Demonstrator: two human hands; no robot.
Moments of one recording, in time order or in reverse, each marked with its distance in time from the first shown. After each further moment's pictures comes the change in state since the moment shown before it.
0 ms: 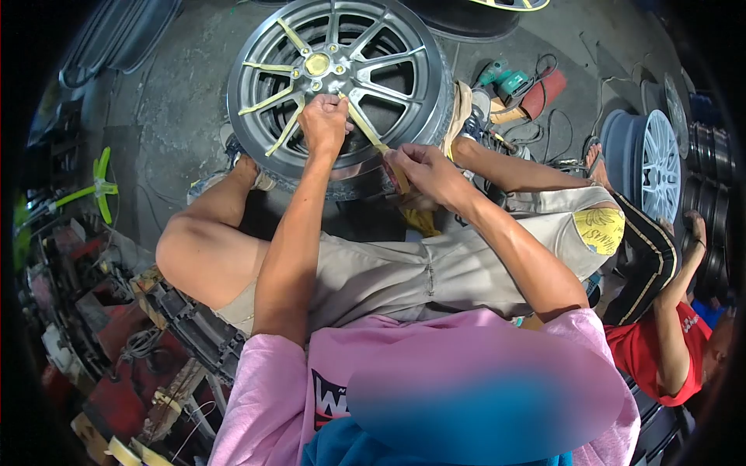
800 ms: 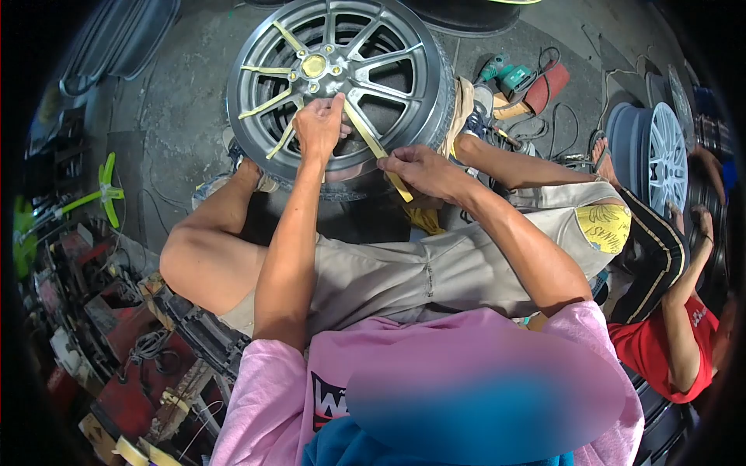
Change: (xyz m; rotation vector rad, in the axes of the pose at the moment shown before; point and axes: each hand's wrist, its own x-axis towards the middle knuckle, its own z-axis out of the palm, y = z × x) left_hand -0.004 0.011 -0.013 -0.043 -0.093 -0.083; right_hand 0.005 -0.013 -0.005 -0.030 -0.164 0.213
